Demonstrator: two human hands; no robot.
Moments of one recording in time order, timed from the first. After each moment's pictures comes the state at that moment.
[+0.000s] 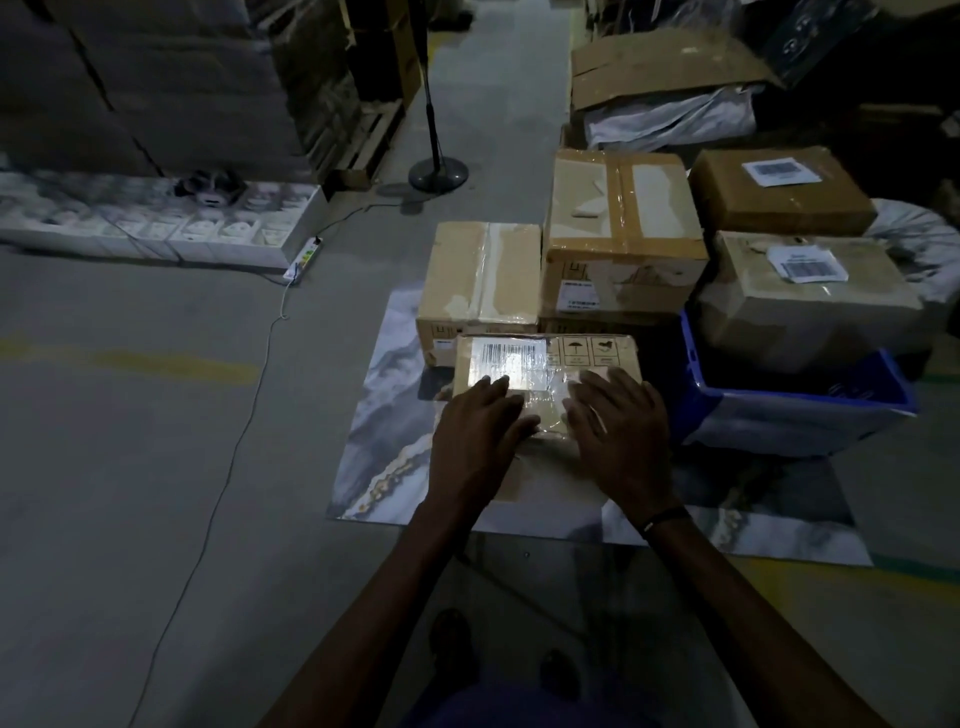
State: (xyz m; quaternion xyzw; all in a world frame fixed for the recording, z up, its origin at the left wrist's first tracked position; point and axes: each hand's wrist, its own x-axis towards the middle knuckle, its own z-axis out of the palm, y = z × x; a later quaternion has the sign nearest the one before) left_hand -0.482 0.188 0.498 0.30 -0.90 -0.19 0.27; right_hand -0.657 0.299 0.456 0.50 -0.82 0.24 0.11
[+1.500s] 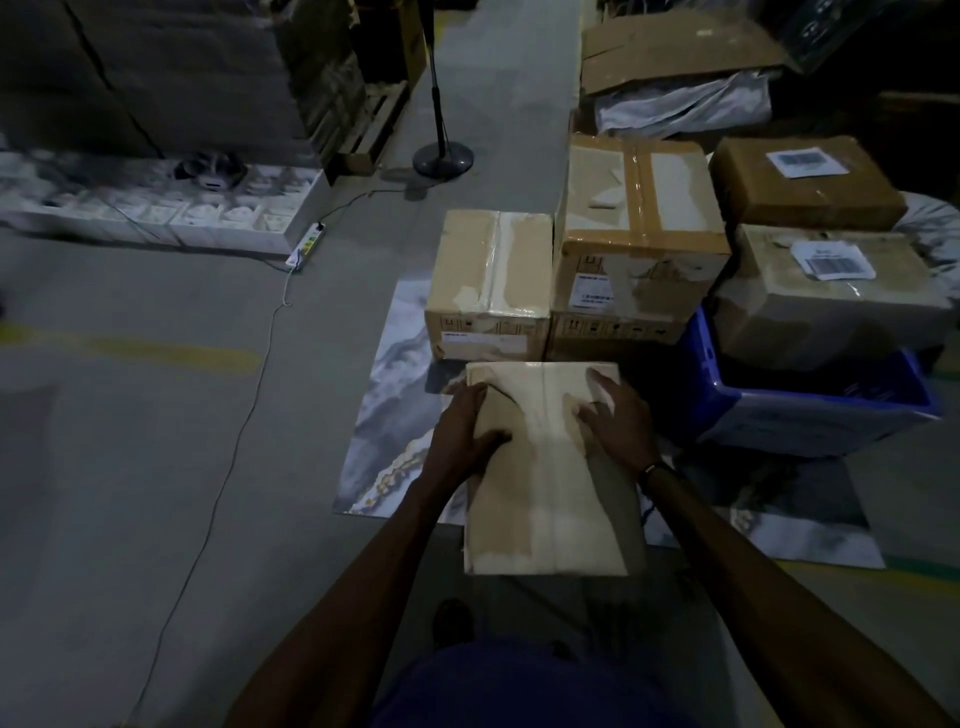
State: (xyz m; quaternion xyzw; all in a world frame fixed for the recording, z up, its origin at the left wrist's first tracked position) left_hand -0.479 0.114 0.373 0.37 -0.83 -0.37 0.17; right_hand -0.700 0.259 0.385 0.36 -0.83 0.37 -0.21
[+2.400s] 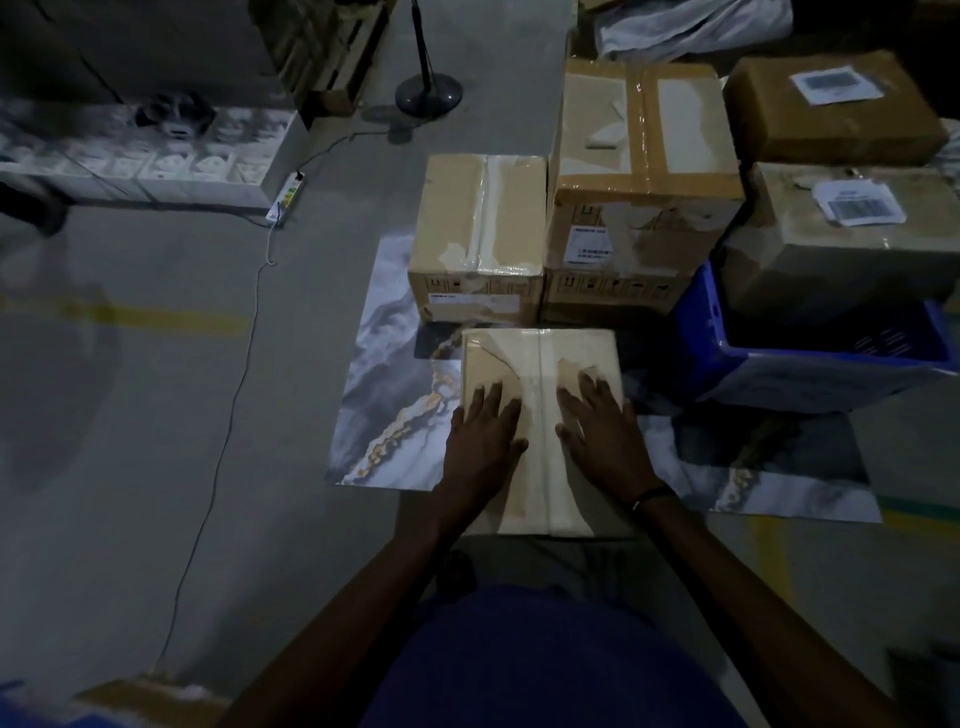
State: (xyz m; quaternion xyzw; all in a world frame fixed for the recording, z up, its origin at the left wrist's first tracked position) left_hand -0.486 0.174 0.374 0.32 -0.93 -0.19 -0.02; right_hand -0.652 0.297 0.378 0.49 -0.86 0.08 -0.14
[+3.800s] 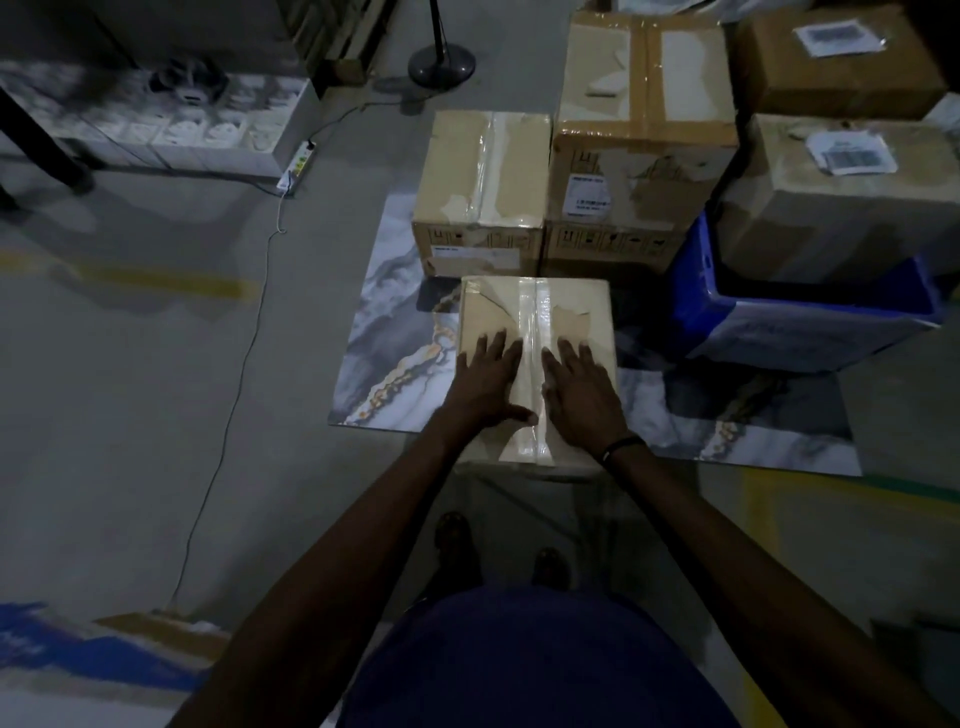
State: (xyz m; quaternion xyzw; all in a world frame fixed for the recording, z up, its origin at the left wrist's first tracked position) left_hand -0.492 0.186 0.389 0.31 -0.91 -0.24 -0.11; right_hand -0.625 0.315 0.373 0.52 -0.83 0.09 -0.17
